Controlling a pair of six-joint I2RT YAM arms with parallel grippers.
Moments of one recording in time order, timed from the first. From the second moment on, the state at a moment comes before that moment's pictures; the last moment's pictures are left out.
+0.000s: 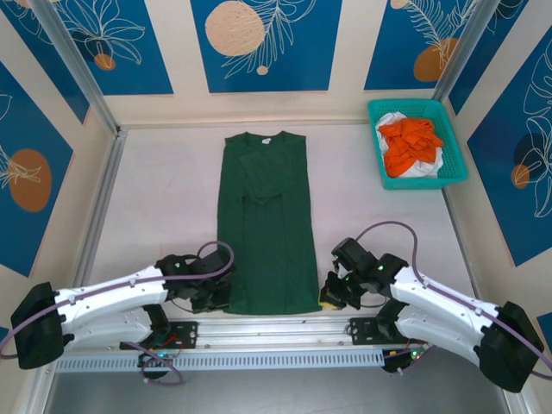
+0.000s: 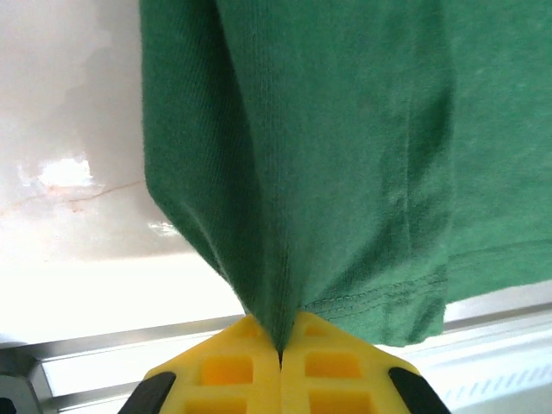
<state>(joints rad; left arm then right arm) -1.03 0.98 0.56 -0.87 0.17 -1.16 0.76 0.85 0.40 -0.77 -0.48 1.16</state>
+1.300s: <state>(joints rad) -0.23 1.86 1.42 -0.87 0.47 -0.66 0.28 2.13 1.75 -1.04 -0.43 0.90</state>
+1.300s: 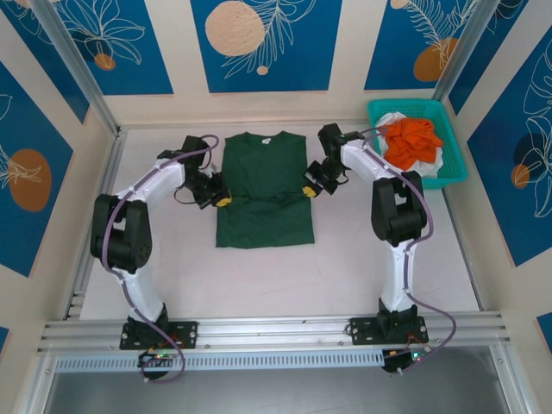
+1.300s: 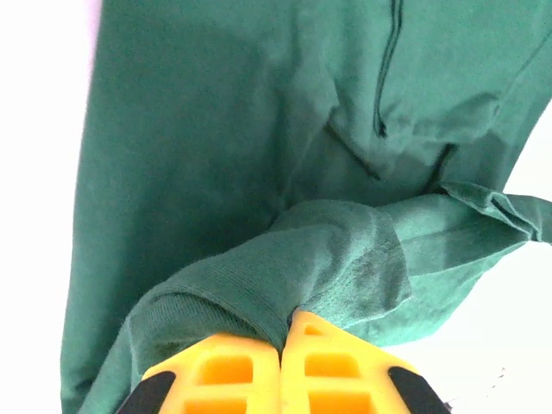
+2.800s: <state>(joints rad) -0.44 1.75 1.03 -0.69 0.28 -0.49 0.42 1.89 1.09 -0.57 -0.61 0.99</state>
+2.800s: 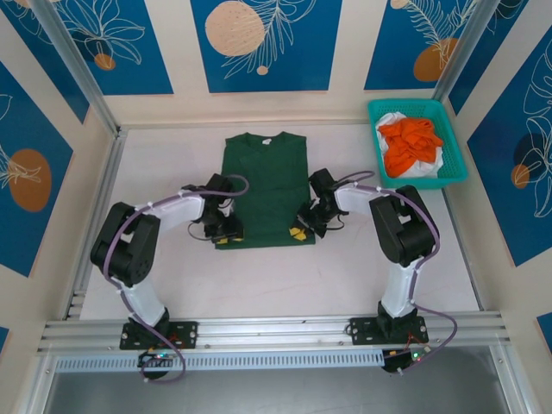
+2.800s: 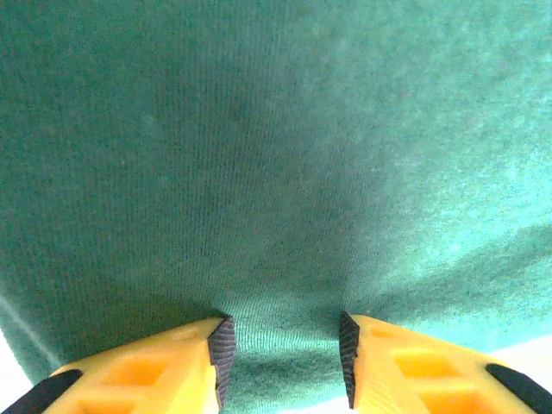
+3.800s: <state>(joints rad) -0.30 1.43 0.97 -0.88 0.38 -0.54 0.44 1.33 0.72 -0.53 -0.41 1.02</state>
